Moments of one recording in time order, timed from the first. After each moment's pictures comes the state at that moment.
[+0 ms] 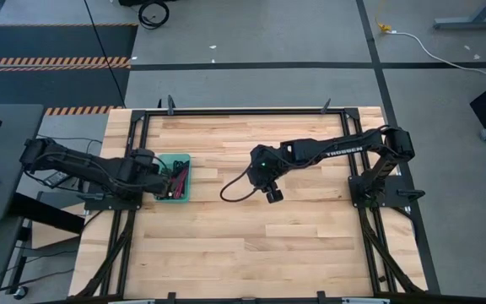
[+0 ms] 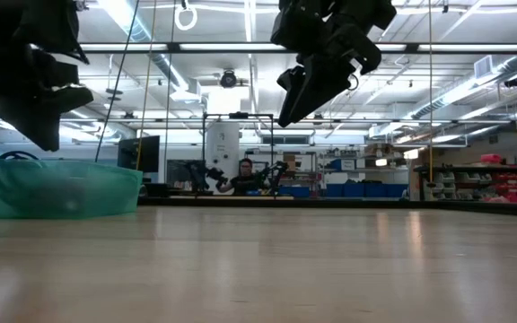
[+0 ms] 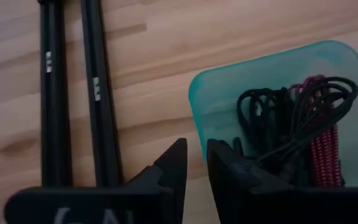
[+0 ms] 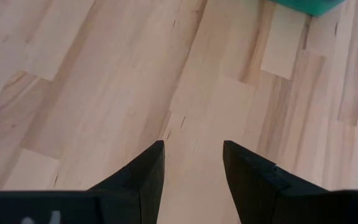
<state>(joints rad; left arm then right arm) -0.19 0.93 0.59 -1.25 -0.66 -1.52 -0.03 1.69 1.27 -0.55 -0.12 -0.33</state>
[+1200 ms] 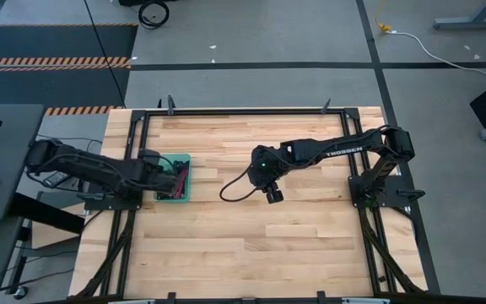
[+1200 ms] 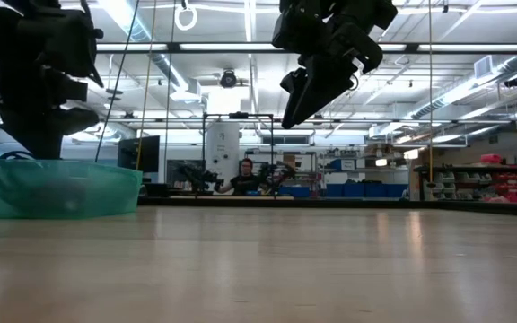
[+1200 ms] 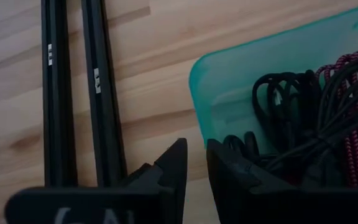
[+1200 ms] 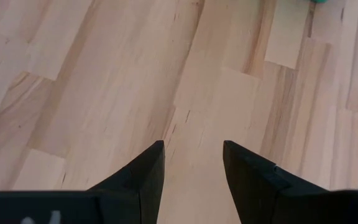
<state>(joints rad) -0.12 1.06 0.57 -1.16 -0.62 -1.44 -0.03 1.69 1.27 -0.57 -0.12 -0.29</state>
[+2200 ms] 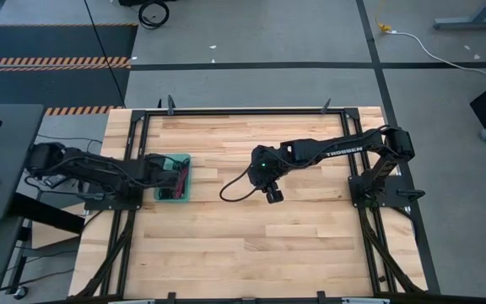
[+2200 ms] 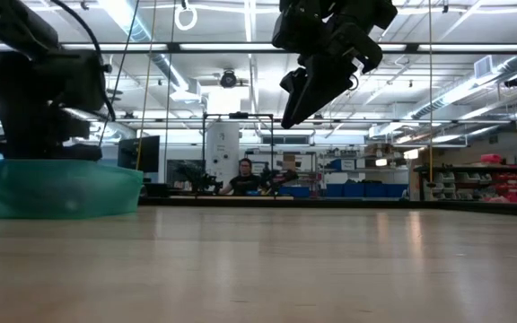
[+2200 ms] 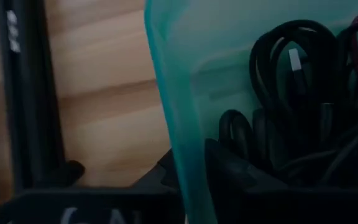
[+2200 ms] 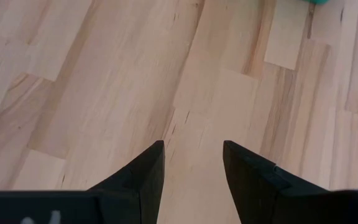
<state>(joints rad) 0.02 1.11 0.39 -0.80 -0.49 -1.29 -0.03 1.69 1.27 -0.57 -0.12 -0.29</state>
